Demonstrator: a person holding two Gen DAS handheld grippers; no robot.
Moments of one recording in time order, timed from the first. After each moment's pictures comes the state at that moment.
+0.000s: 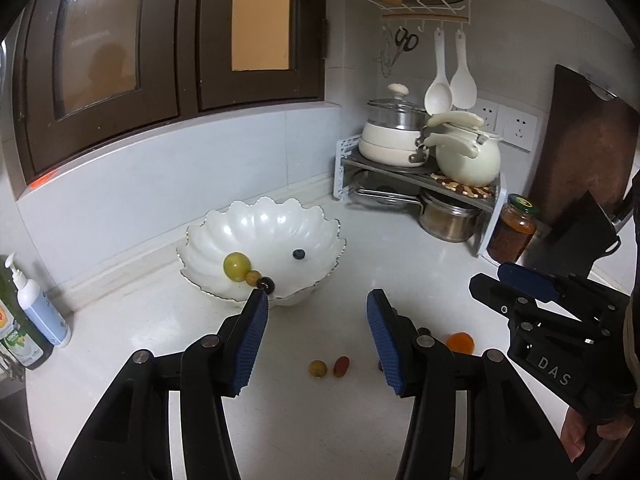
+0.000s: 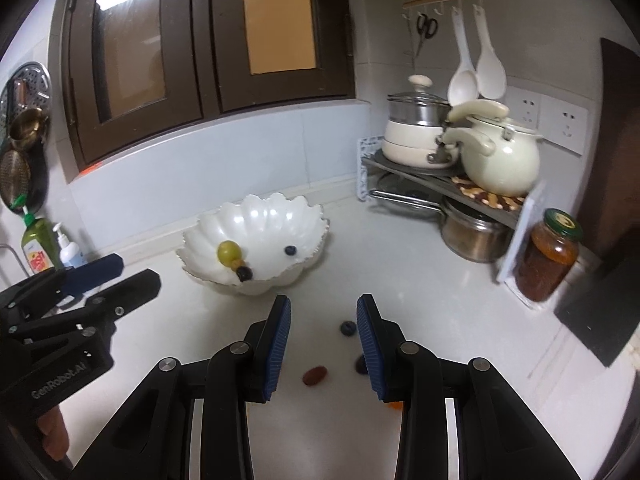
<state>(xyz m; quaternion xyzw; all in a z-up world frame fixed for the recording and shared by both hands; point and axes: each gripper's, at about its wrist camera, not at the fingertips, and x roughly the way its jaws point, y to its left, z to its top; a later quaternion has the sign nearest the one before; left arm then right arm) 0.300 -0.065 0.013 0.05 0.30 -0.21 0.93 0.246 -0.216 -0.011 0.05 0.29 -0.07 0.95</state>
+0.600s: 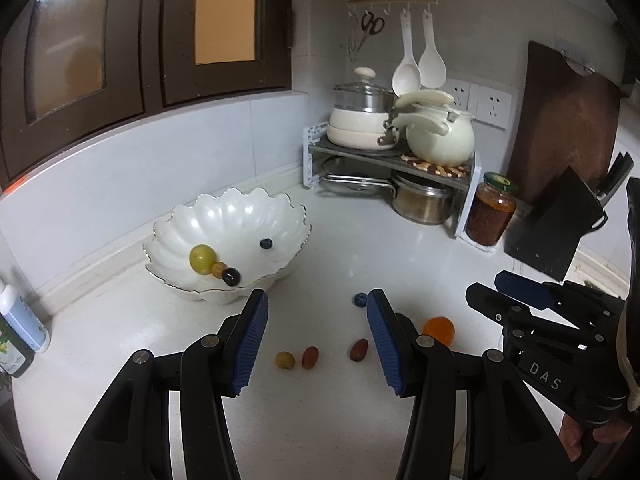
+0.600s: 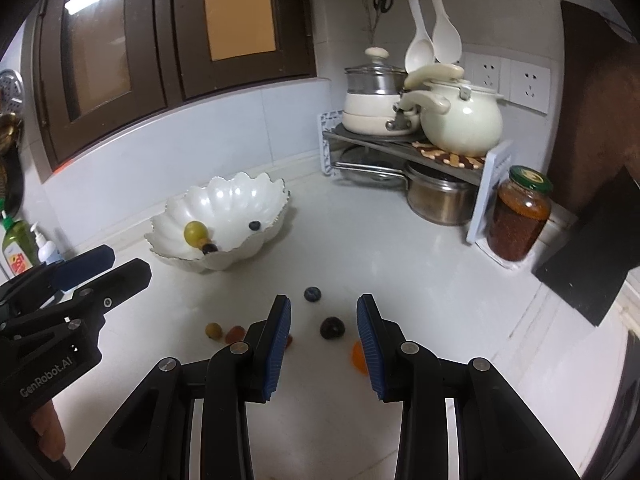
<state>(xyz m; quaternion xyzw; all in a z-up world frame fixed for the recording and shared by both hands) 0.292 -0.093 -0.007 0.07 0.30 -0.25 0.92 0.225 -0.240 -0.037 0.07 0.32 -0.11 0.94</state>
